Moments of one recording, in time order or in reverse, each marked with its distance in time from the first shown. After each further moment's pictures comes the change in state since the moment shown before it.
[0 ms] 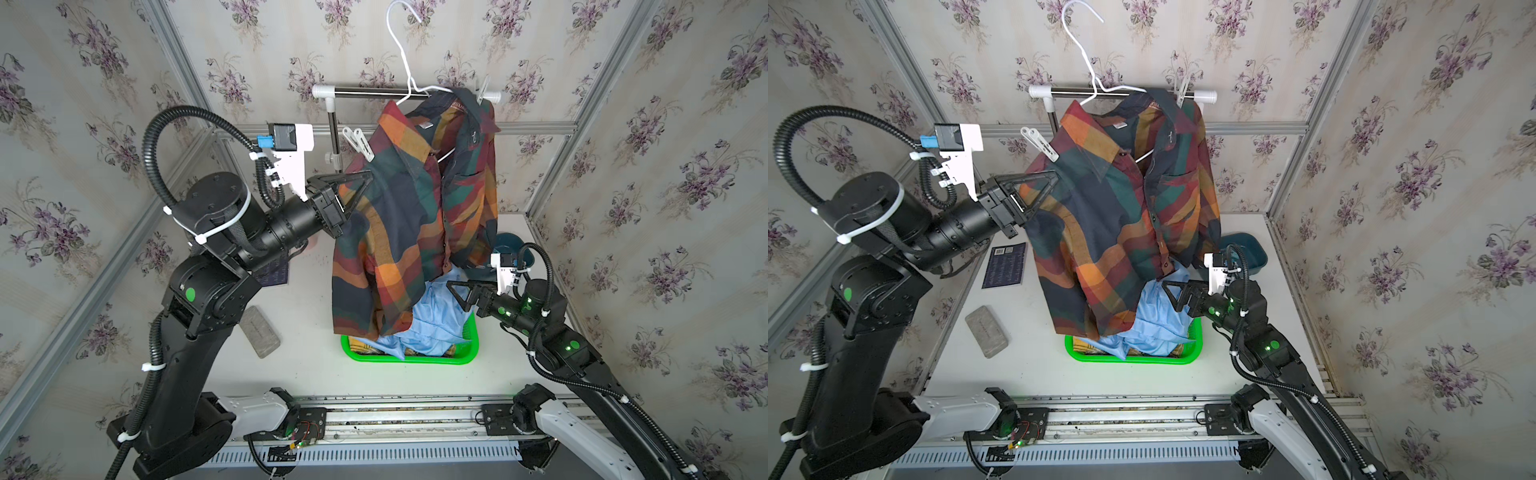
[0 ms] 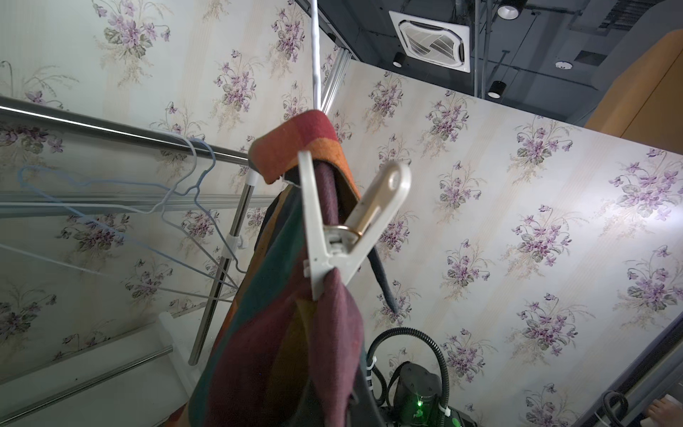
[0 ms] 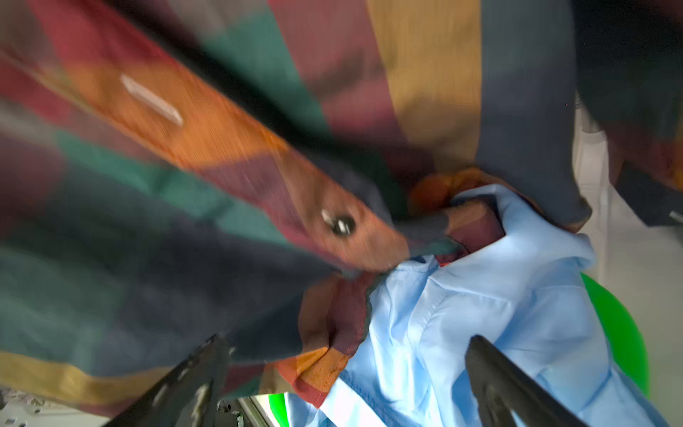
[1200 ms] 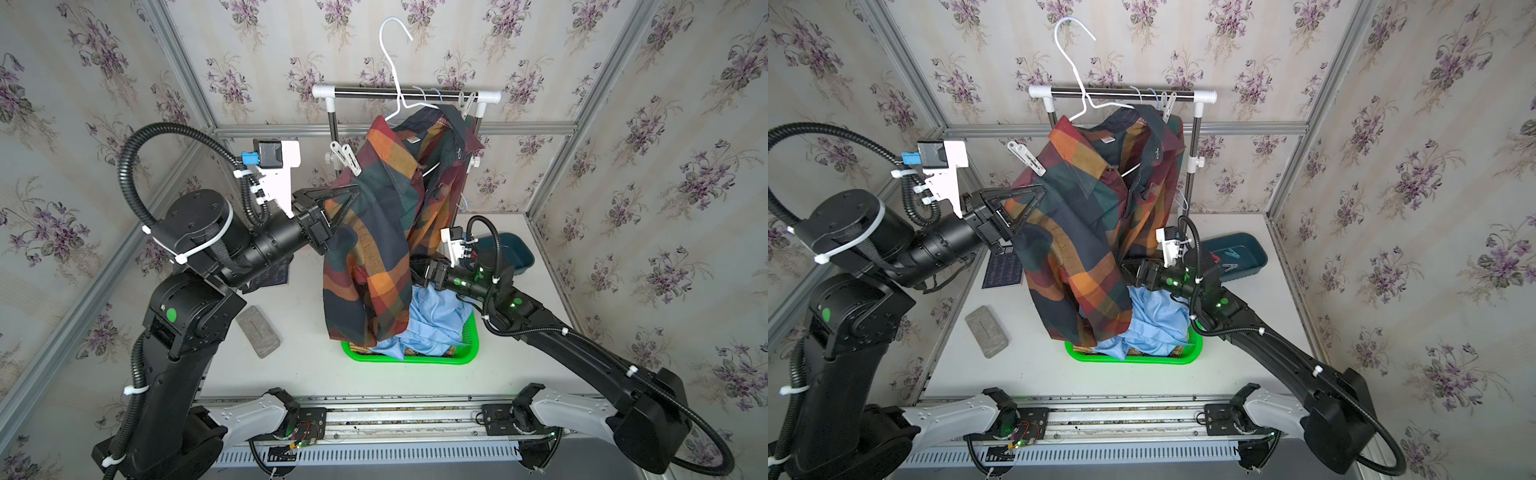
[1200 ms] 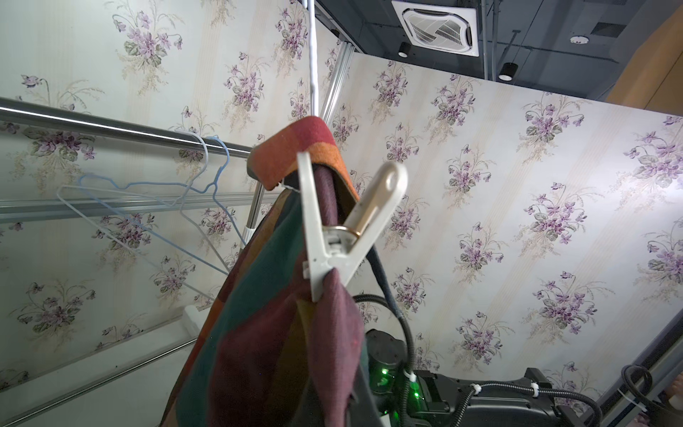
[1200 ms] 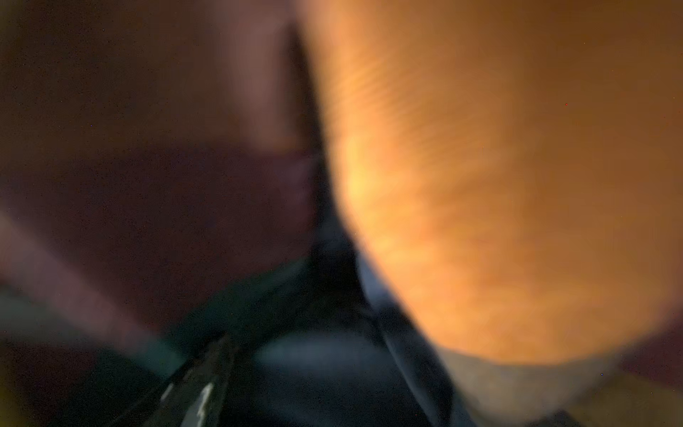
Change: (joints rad) left arm 0.034 -0.039 0.003 -0.041 0.027 0.079; right arm 0.222 0.429 0.176 0.403 -0.117 0.135
